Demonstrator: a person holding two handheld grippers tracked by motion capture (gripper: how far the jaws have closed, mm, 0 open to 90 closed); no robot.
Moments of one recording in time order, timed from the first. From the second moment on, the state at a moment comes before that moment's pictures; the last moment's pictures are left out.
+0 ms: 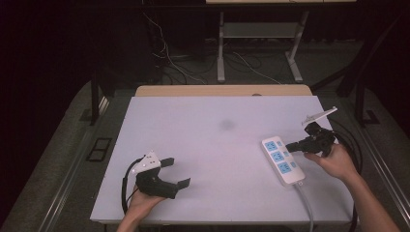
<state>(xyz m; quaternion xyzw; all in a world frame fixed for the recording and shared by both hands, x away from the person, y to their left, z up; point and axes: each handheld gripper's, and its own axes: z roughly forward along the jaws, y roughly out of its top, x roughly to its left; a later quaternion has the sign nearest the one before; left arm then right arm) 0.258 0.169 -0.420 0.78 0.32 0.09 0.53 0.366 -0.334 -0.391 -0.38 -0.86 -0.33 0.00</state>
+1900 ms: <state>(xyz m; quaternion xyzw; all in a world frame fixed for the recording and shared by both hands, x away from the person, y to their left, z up) 0.256 0.169 -0.422 0.78 0.32 0.09 0.53 0.367 -0.332 -0.417 -0.37 -0.87 -0.33 -0.01</state>
